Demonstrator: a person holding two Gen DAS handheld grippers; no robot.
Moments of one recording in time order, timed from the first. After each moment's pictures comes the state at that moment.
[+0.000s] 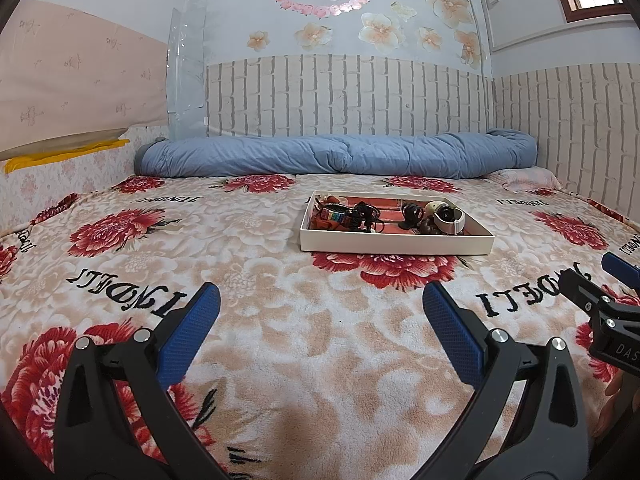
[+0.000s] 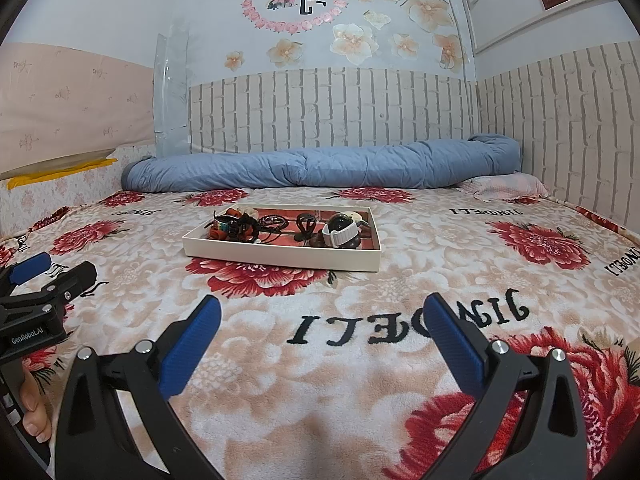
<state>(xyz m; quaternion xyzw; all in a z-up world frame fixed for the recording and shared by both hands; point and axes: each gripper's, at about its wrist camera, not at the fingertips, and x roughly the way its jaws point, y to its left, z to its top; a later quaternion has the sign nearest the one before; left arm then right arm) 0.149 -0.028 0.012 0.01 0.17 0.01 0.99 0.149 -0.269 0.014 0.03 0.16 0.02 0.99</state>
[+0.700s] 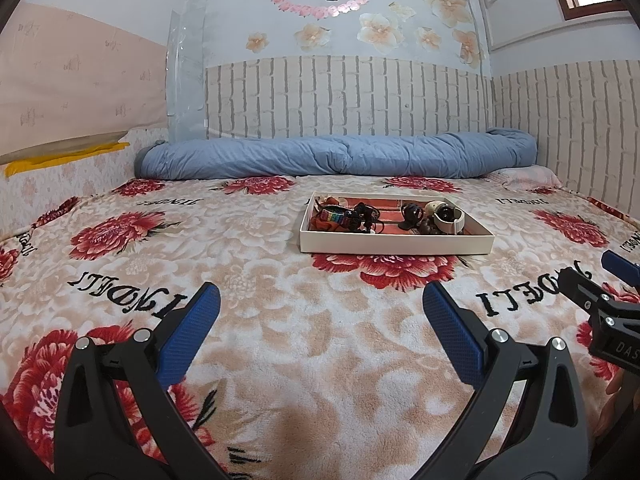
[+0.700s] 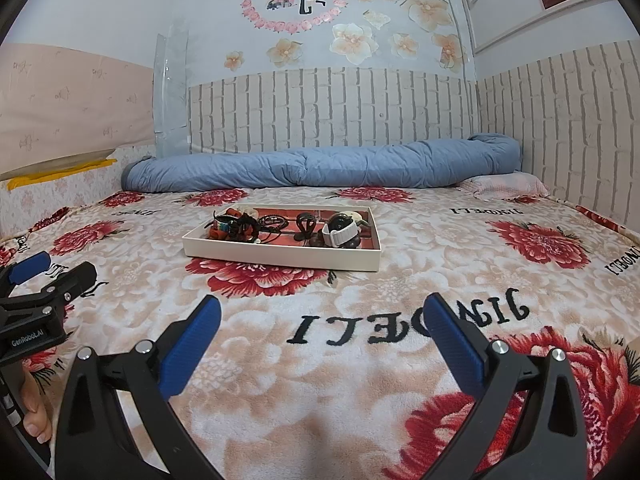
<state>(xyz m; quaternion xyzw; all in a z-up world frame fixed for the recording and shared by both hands) 0.148 -0.027 0.012 0.01 0.16 0.01 0.99 0.149 -0.269 0.014 0.03 0.16 0.02 0.99</state>
